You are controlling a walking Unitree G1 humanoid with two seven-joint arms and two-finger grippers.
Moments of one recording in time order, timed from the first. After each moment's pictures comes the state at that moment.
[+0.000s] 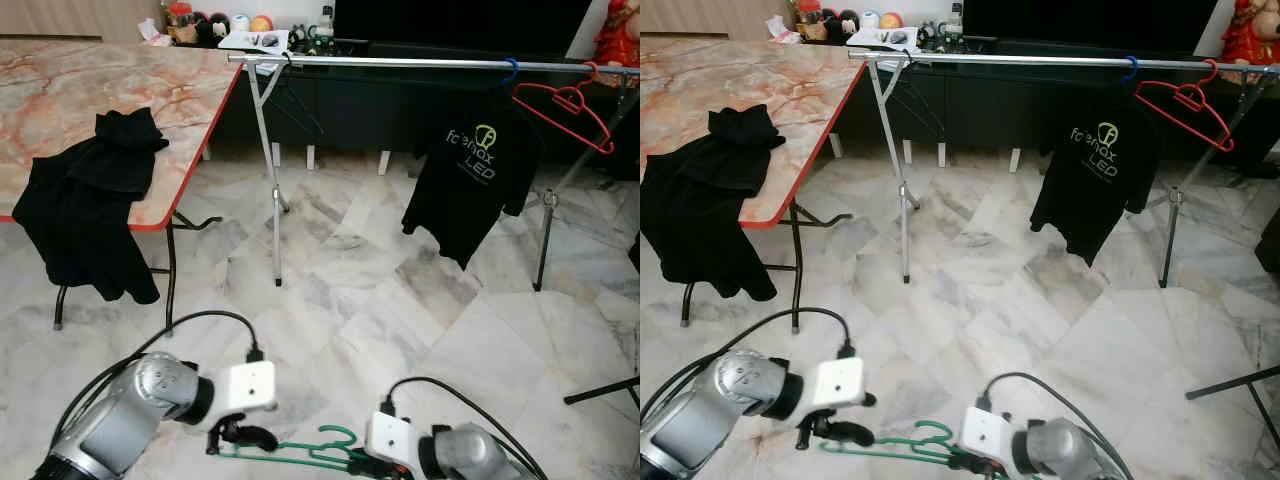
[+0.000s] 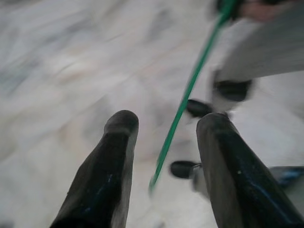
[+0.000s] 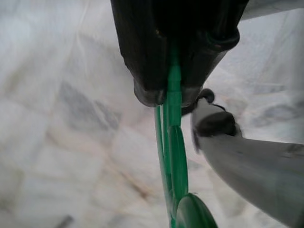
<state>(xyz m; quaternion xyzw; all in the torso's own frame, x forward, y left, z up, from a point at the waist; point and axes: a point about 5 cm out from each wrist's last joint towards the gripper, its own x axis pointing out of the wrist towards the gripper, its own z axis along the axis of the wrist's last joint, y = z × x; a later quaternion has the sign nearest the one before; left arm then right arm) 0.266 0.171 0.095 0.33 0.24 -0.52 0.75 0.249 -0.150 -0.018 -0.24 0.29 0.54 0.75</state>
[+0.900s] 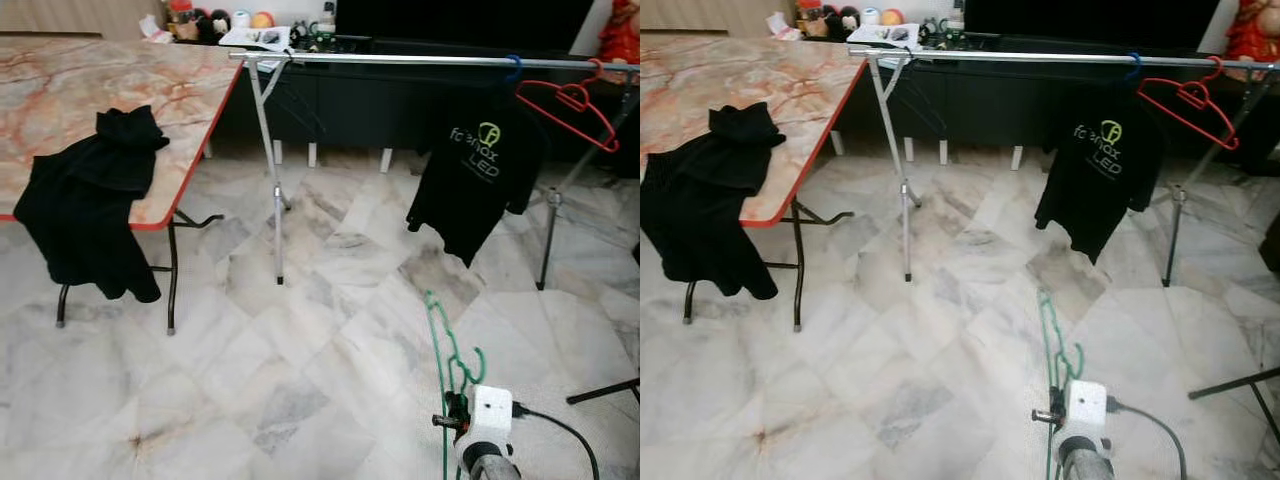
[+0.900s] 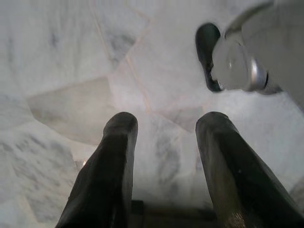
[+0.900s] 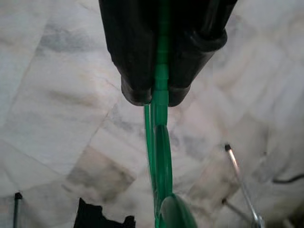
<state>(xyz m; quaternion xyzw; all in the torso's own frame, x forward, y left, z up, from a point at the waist) 0.120 0.251 -0.093 0.10 0.53 0.02 0.84 0.253 -0.198 -0.025 0.08 0.20 -0.07 0.97</state>
